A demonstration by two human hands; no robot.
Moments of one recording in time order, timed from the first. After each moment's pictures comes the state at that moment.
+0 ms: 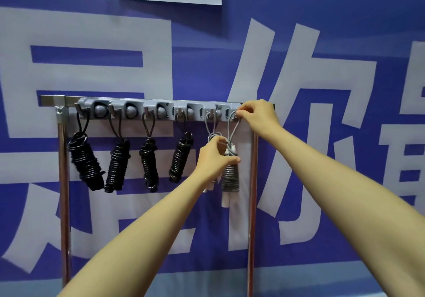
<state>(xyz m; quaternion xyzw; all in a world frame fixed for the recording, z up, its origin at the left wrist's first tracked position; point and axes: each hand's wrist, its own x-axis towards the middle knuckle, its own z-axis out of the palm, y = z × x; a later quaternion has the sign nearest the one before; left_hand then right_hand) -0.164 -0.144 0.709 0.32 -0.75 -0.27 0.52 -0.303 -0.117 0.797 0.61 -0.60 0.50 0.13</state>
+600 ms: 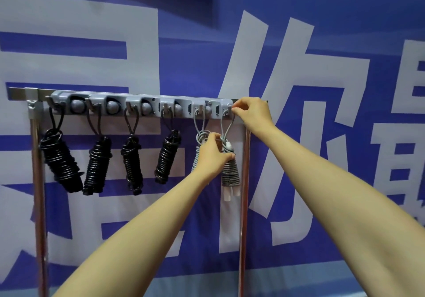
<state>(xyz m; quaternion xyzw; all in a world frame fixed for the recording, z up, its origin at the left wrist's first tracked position) -0.199 -0.163 0.705 0.33 -0.74 -0.28 0.51 -0.325 -0.141 0.794 0.59 -0.60 0.52 0.14</state>
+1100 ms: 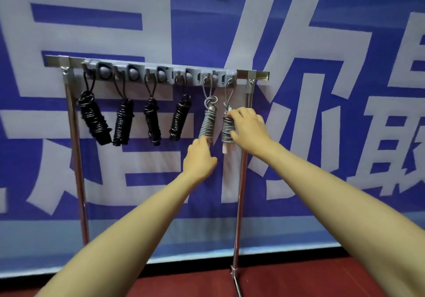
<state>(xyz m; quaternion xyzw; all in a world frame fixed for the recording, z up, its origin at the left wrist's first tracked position) -0.135 -0.089 0.628 0.47 -0.78 -0.13 0.40 -0.275 -0.050 0.695 0.67 -0.65 0.25 0.25</state>
